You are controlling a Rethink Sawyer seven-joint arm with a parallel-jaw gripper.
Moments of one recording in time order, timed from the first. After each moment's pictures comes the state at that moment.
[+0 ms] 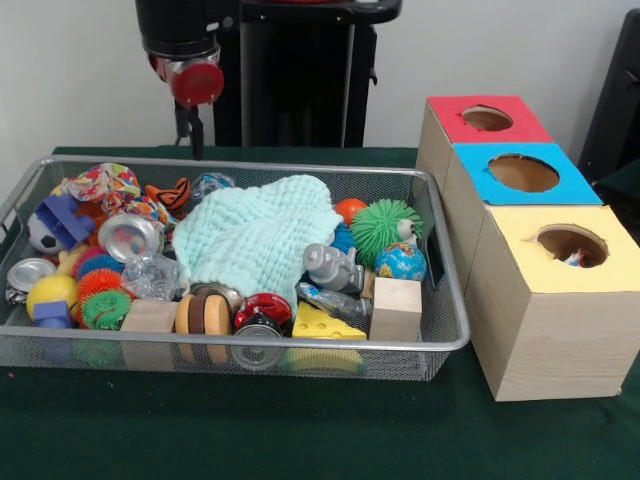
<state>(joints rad) -0.68 -0.78 0.15 1.92 -0.34 0.50 2.58</state>
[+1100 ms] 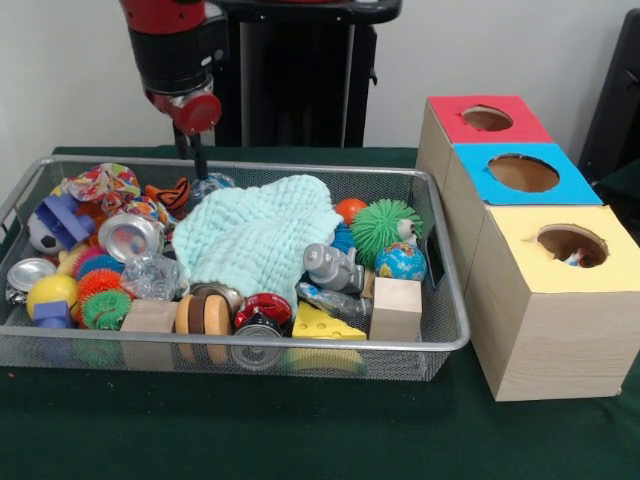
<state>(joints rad) -0.87 -0.68 0.31 1.94 -0.56 0.50 2.58</state>
